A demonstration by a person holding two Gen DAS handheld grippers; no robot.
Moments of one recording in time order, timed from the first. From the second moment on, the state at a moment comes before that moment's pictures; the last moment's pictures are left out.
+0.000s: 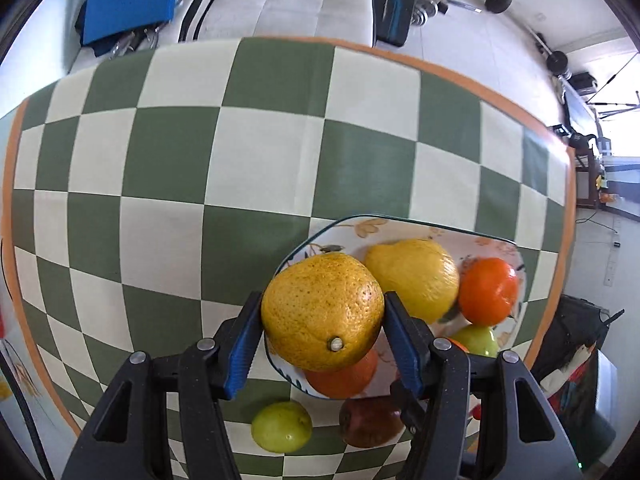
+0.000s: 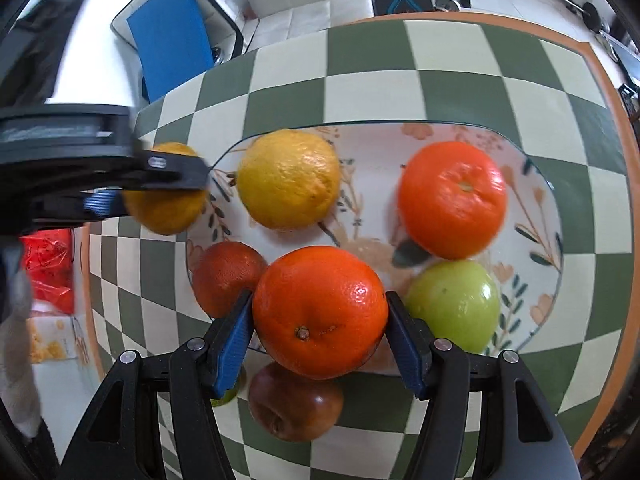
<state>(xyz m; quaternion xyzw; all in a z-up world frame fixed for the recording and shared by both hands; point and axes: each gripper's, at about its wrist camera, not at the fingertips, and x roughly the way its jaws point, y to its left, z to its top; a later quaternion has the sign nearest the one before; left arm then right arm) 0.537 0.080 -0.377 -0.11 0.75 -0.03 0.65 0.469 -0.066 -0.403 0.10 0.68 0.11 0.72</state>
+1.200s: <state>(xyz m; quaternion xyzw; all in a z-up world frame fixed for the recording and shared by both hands) 0.416 0.063 -0.288 -0.02 0.64 0.00 0.77 0.394 -0.136 -0.312 0.05 0.63 0.01 0.77</state>
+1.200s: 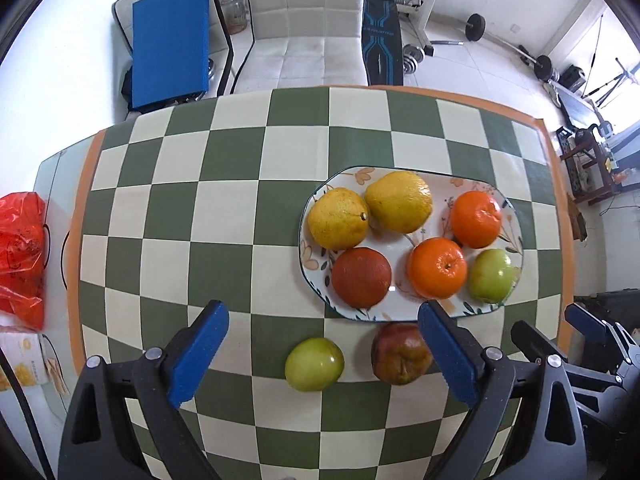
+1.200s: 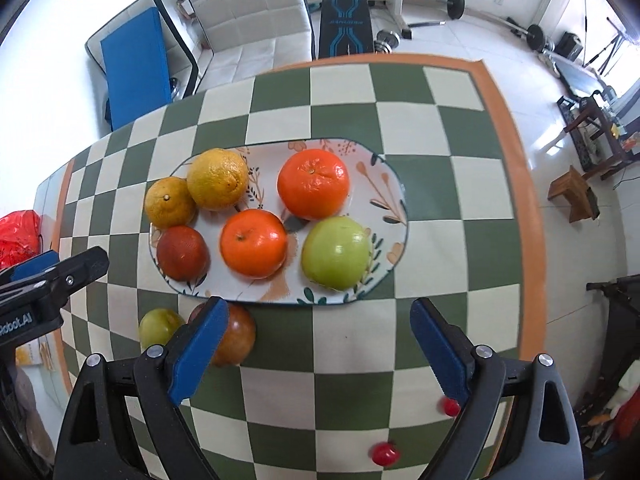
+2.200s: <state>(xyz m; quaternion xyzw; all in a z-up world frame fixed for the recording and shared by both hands) 0.295 0.042 -0.163 0.00 0.52 -0.02 0.86 0.272 -0.144 -0.167 0.04 0.53 0.01 0.85</state>
